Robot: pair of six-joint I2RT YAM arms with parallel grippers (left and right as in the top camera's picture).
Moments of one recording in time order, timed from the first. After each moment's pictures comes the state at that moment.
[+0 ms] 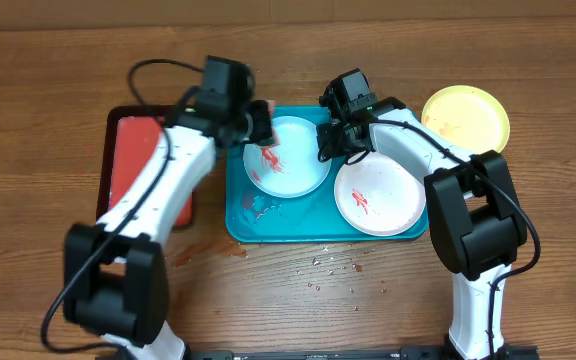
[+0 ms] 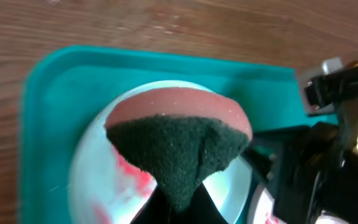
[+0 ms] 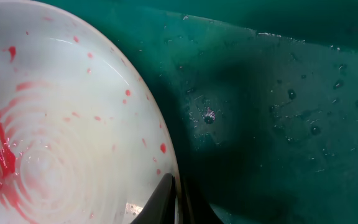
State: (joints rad) left arm -0.31 1.82 1.38 -0.52 0.19 -0.47; right arm 0.39 2.16 1.52 -0.56 -0.20 0.18
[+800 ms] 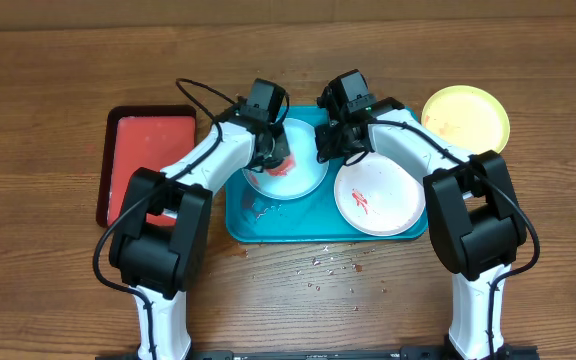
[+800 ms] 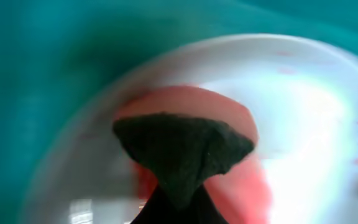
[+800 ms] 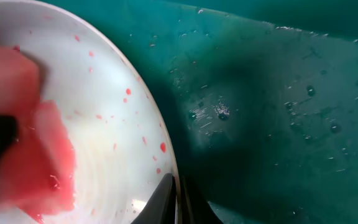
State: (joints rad) left arm -0.37 2.08 1.42 -0.58 -0.05 -0.60; right arm 0.40 2.16 1.52 -0.57 -0.22 0.18
